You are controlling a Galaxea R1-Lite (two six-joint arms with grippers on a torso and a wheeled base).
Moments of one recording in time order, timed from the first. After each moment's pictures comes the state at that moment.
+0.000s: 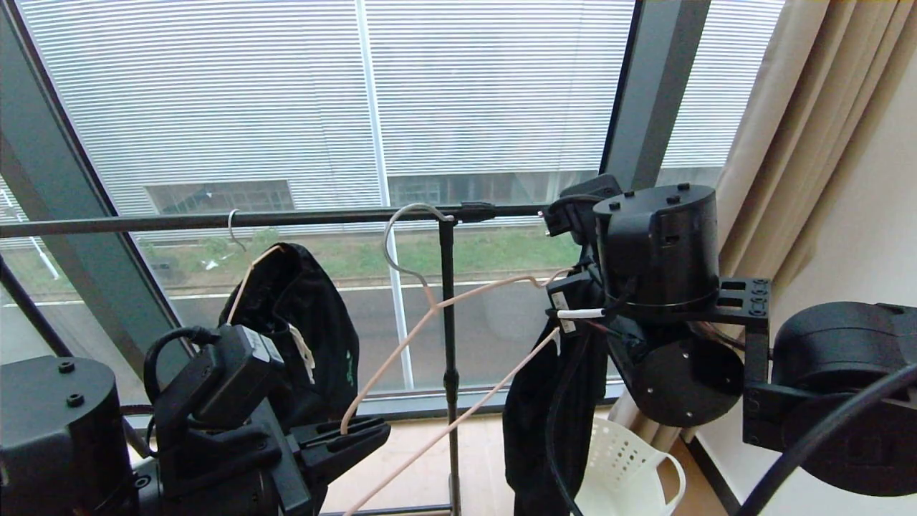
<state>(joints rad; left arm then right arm) -0.70 1.36 -0.32 -0.73 -0.20 -0.03 0.87 1.78 -1.09 -0.31 -0.97 -0.05</state>
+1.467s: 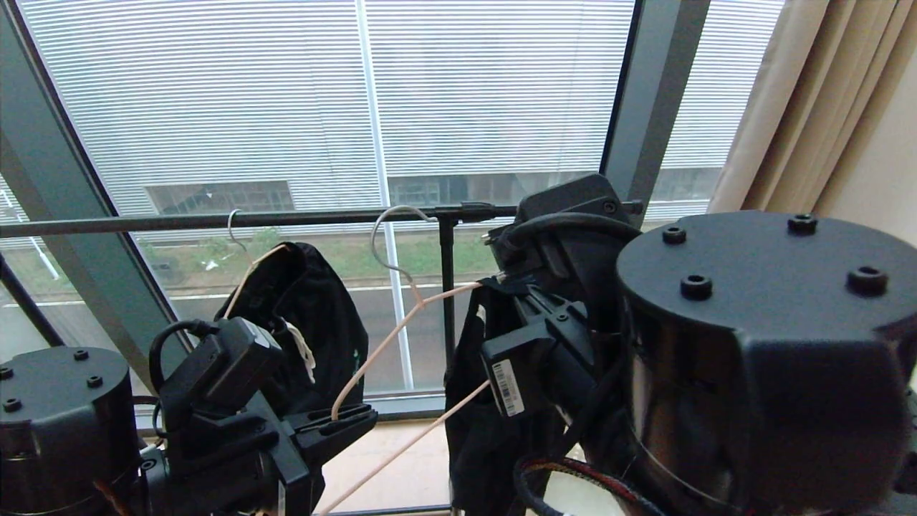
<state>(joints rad) -0.63 1.38 -0.32 -0.73 -0.19 -0.03 1.19 1.71 -1.08 -0.31 -0.97 0.06</state>
